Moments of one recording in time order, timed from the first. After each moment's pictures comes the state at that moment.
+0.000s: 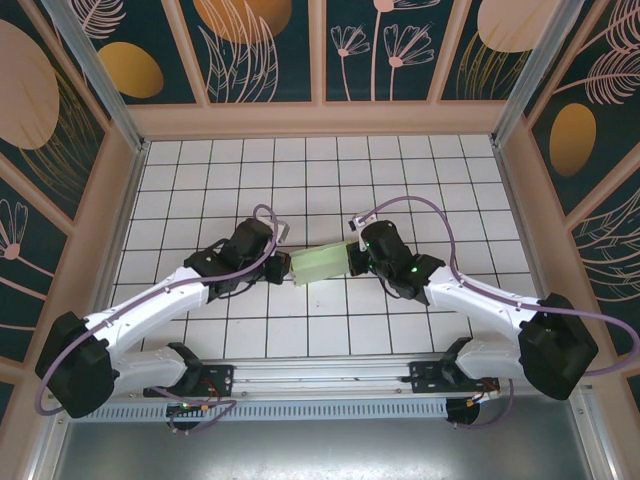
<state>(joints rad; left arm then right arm) -0.72 1.20 0.78 -0.42 0.07 -0.44 0.80 1.23 0.69 -0.13 0.15 0.29</state>
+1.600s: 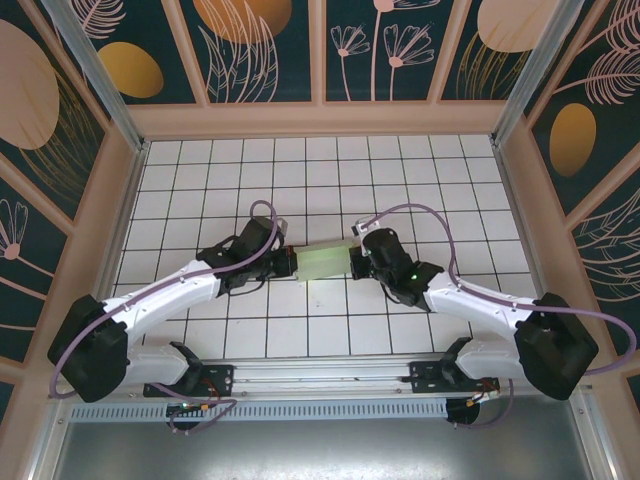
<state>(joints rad) -0.72 1.30 0.78 -0.34 0.11 -0.74 0.81 1.23 0.60 -0.02 0.19 0.29</state>
